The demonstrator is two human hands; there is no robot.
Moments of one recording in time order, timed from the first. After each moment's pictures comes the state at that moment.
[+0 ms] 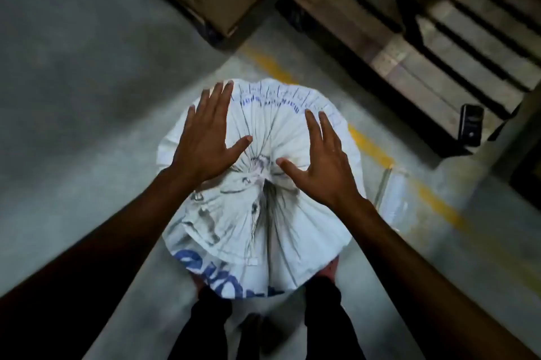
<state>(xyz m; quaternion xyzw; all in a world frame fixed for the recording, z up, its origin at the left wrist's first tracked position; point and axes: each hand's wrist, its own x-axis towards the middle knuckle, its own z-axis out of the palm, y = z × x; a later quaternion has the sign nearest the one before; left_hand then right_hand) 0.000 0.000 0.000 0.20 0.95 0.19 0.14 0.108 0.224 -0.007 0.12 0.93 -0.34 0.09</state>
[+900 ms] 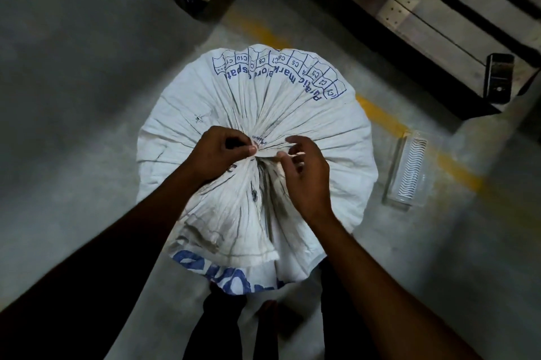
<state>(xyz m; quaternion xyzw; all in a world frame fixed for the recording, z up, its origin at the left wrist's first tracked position) 0.013 0.007 -0.096 0.09 0.81 0.44 0.37 0.140 0.170 -0.114 0.29 0.78 -0.56 -0.06</state>
